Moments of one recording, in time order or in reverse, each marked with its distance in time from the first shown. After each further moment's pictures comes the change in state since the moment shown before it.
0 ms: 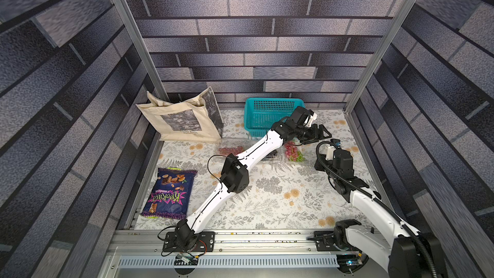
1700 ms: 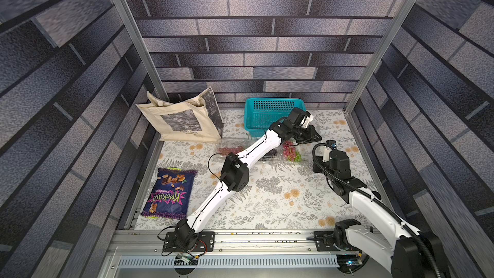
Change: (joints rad) left arm 0.035 0.024 -0.007 -0.017 0.028 0.046; right arm 0.057 -0.022 0.000 -0.050 0.067 -0.015
